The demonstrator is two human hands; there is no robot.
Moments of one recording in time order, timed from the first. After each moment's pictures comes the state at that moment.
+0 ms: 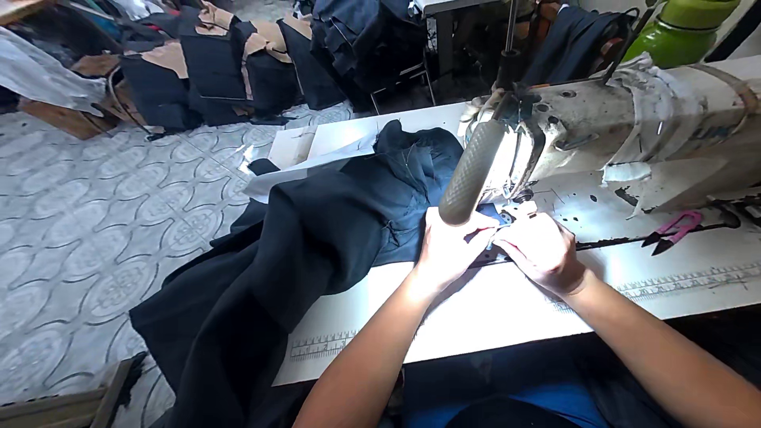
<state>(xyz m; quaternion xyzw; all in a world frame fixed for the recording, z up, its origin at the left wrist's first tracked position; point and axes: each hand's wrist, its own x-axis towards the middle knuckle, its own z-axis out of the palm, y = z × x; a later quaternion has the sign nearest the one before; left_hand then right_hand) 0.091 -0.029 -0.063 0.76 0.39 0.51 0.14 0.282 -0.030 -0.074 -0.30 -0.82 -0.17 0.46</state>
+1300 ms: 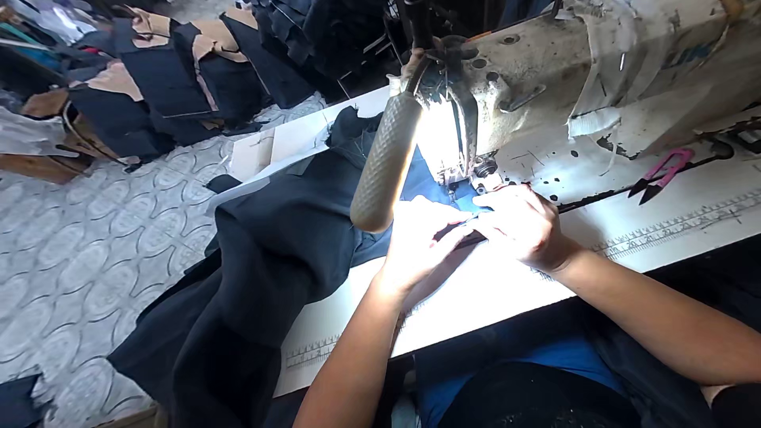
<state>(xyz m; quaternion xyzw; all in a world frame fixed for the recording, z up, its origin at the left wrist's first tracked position) 0.074 -0.032 -0.060 0.84 0.31 0.42 0.13 0.283 -0.039 -0.078 -0.30 -0.79 -0.14 0.51</state>
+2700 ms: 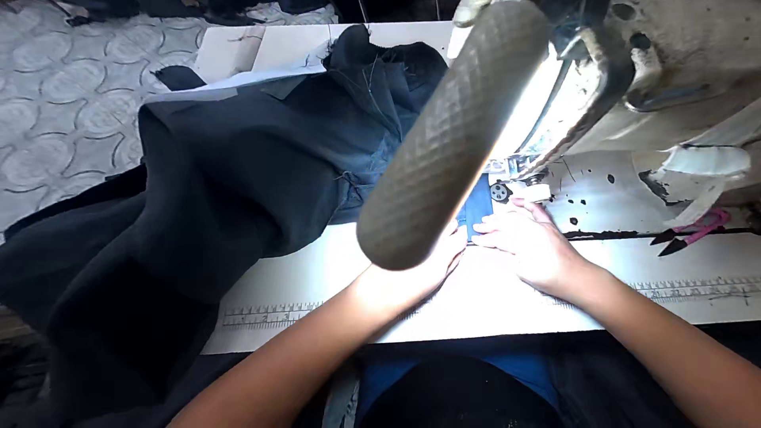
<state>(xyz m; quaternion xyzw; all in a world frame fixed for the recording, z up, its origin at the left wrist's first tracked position) 0.080 -0.061 -0.071 0.89 0.41 0.20 -0.01 0.313 -0.036 -0.078 -0.32 -0.92 0.15 0.19</state>
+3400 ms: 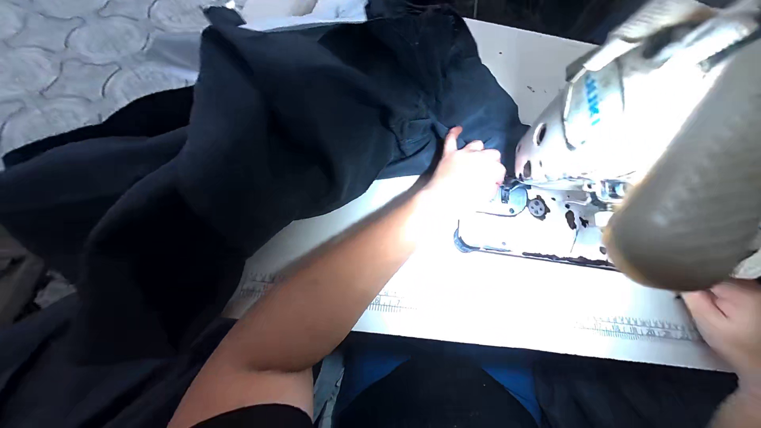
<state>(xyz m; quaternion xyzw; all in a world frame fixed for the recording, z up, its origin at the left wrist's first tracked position) 0.090 0.071 -0.152 0.84 0.45 0.32 0.01 0.429 -0.061 -0.029 -0.55 -0.81 0.05 0.19</state>
